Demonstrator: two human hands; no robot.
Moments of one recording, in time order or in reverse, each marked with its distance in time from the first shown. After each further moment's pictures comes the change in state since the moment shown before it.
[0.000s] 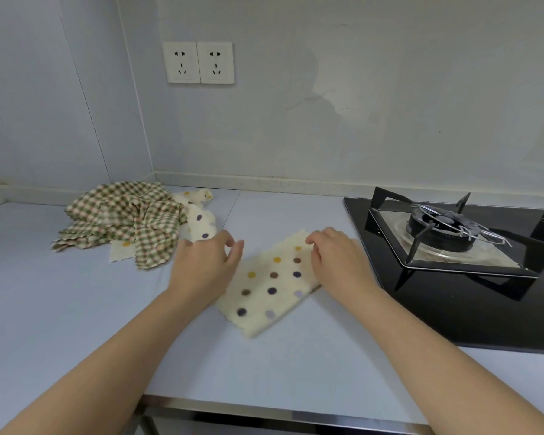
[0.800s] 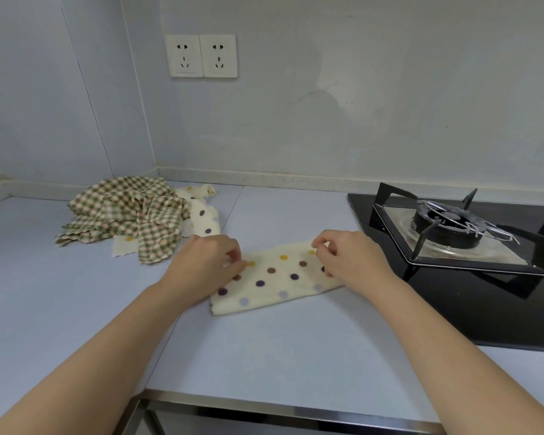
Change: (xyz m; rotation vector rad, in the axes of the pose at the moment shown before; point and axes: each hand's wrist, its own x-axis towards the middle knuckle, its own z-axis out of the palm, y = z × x) left_hand 0.006 -0.028 0.003 -0.057 -0.068 0.312; right_hand -0.003 0.008 -0.022 0.209 -0.061 0.037
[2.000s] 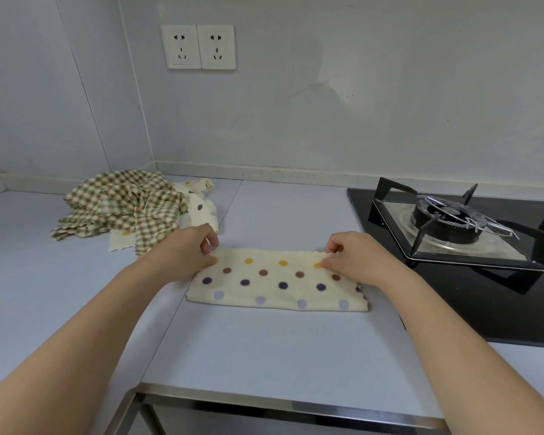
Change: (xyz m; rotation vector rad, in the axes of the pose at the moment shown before) left_hand 0.007 -0.021 -0.021 -0.142 -0.315 -0.308; right_hand 0.009 0.027 0.000 0.025 -0.213 0.022
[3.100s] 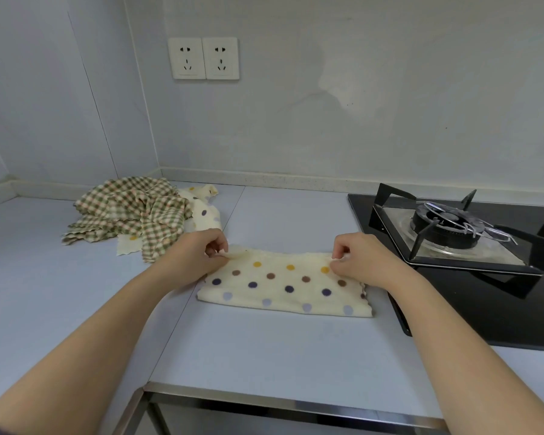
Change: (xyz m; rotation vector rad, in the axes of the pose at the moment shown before) left_hand -0.006 0.003 0.005 -0.219 0.103 0.107; right_hand -0.009 0.000 -0.013 0.090 0.015 -0.054
